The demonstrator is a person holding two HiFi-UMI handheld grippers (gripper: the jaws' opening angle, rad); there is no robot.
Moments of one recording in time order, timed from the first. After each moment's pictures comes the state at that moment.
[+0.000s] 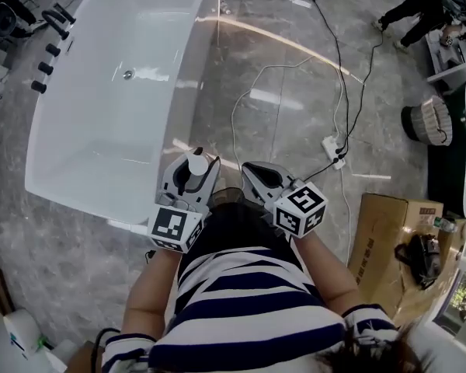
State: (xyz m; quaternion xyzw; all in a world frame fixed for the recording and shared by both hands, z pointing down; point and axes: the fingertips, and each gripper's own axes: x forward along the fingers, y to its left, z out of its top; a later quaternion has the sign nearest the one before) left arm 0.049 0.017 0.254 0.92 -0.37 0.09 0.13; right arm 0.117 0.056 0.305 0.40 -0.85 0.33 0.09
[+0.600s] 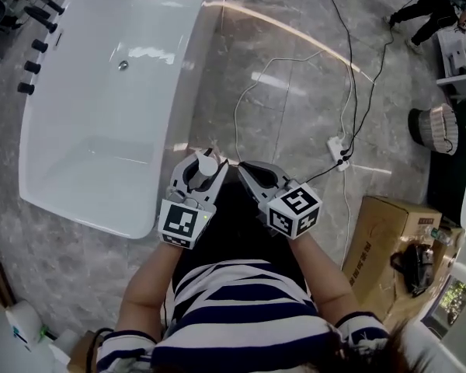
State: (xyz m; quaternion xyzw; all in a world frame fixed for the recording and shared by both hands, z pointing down) left arm 0.061 -0.035 0.331 0.92 -0.34 0.15 0.14; right arm 0.102 -0.005 0.359 0.40 -0.84 0.36 0.12
